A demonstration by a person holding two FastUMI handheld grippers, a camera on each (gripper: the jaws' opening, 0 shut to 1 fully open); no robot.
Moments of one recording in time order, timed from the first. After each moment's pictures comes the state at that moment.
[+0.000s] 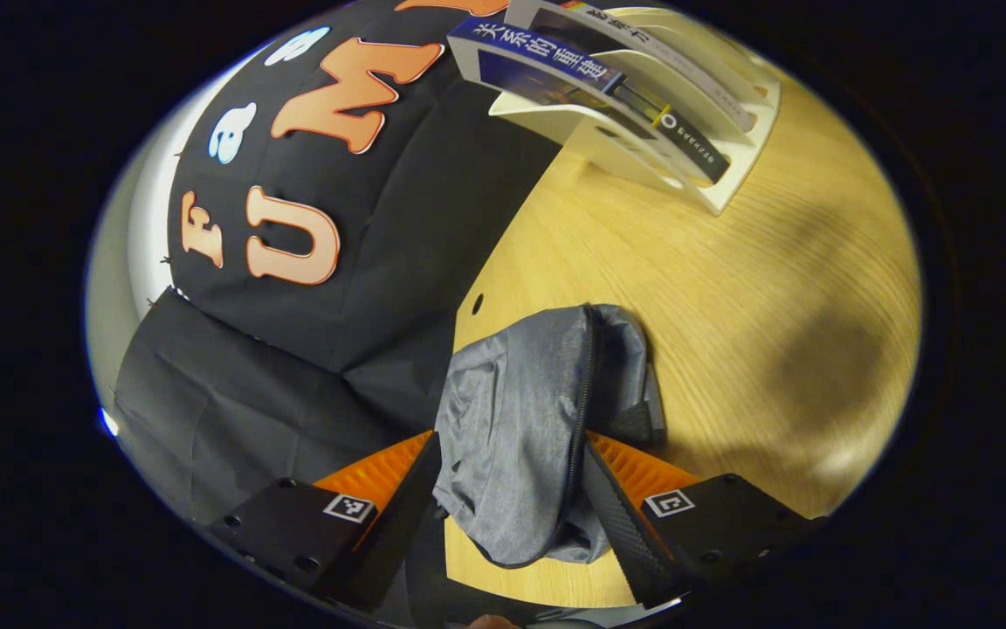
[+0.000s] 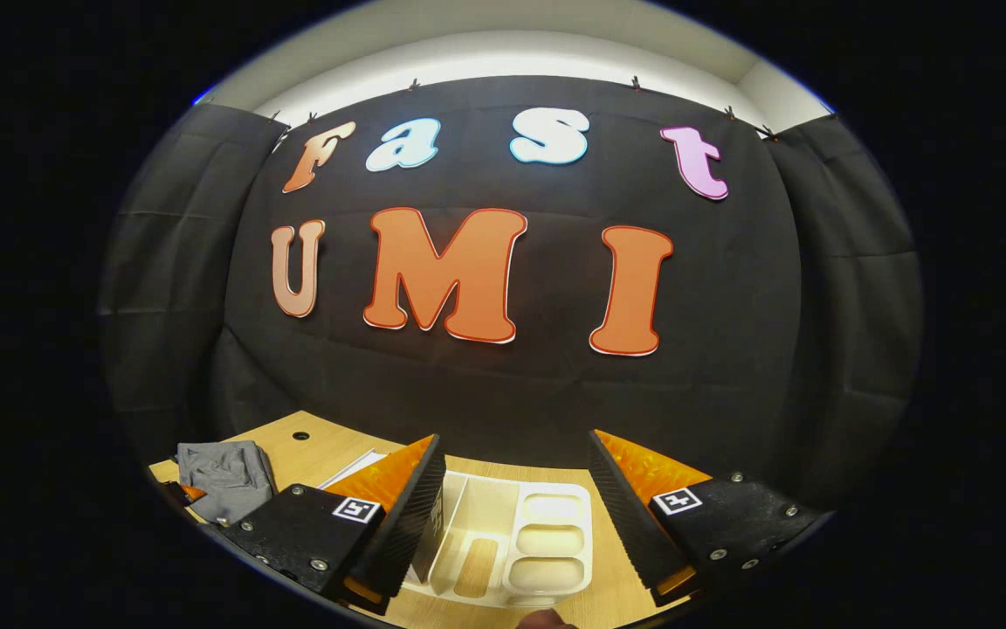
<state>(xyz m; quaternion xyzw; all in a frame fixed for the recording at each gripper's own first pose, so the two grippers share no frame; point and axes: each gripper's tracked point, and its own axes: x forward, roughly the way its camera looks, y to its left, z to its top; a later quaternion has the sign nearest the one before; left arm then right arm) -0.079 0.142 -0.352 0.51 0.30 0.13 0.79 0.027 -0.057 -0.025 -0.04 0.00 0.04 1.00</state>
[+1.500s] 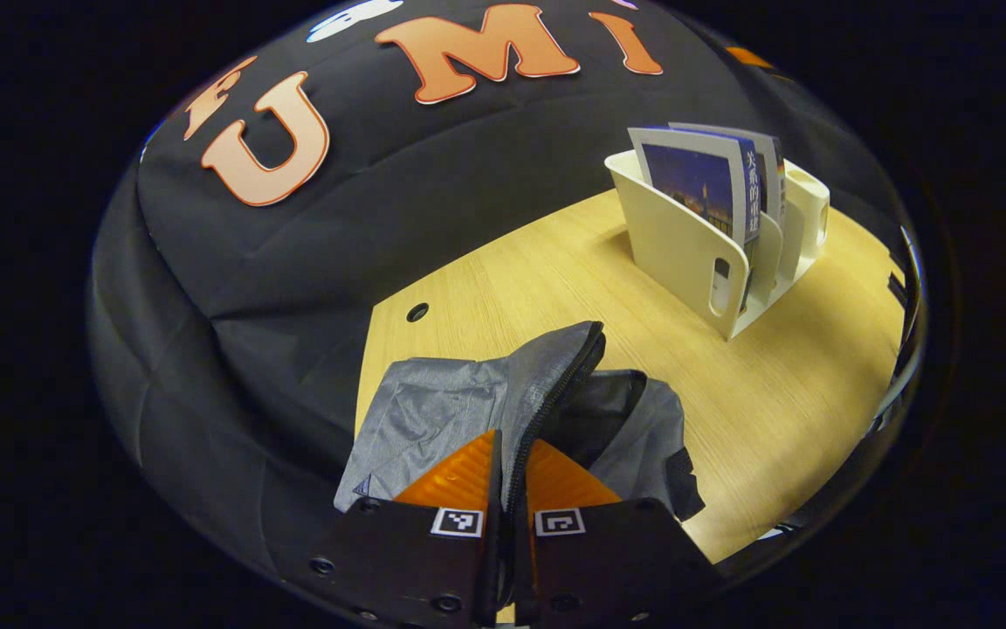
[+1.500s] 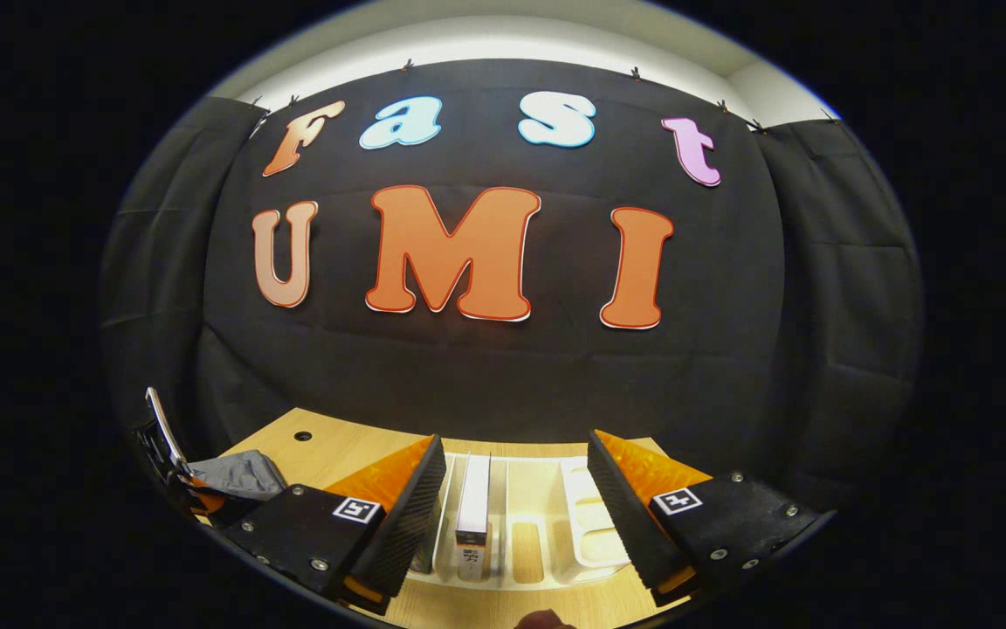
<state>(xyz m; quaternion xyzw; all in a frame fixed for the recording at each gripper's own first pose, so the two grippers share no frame) -0.019 0.205 -0.283 0.23 0.34 -0.09 0.91 0.016 0.035 -0.036 -0.03 0.05 -0.03 1.00</state>
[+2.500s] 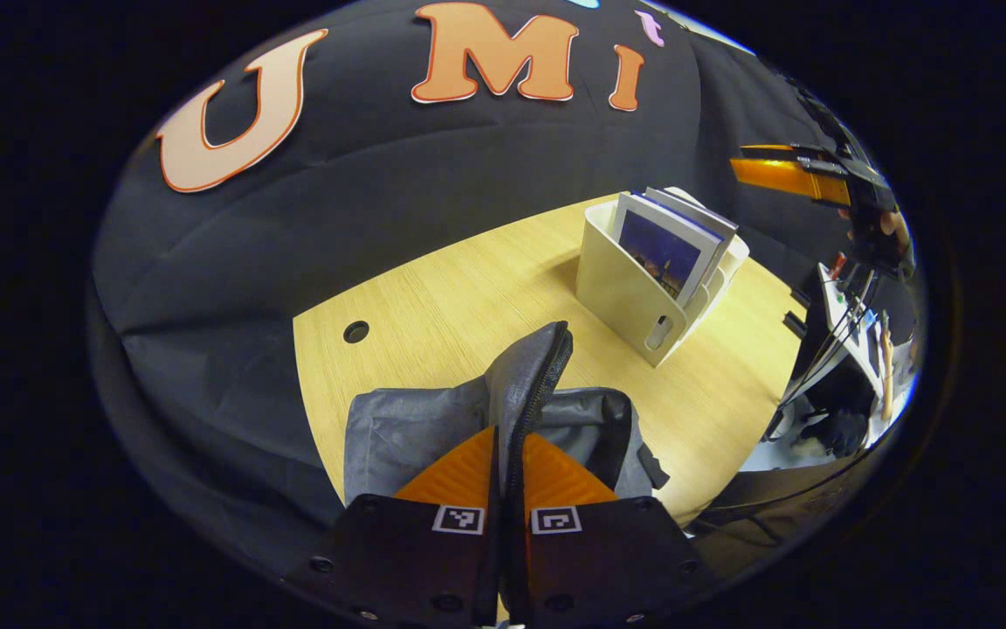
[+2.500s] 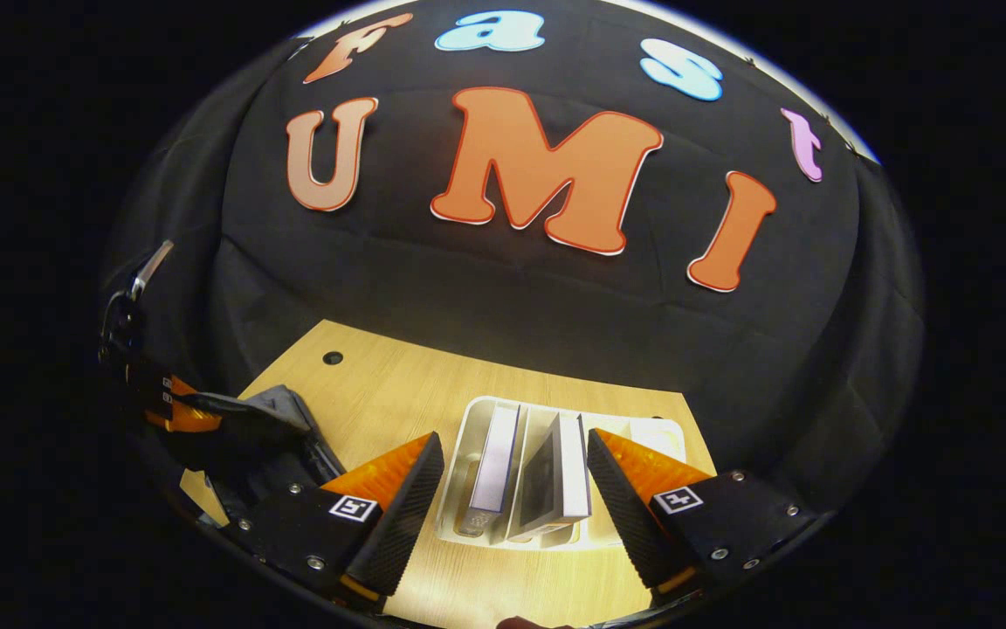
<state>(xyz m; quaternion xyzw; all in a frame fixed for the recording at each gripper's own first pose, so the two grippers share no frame) 0.031 0.252 -0.199 0.13 0.41 -0.28 0.86 0.056 0.147 -0.055 -0.11 0.26 0.02 0.96</state>
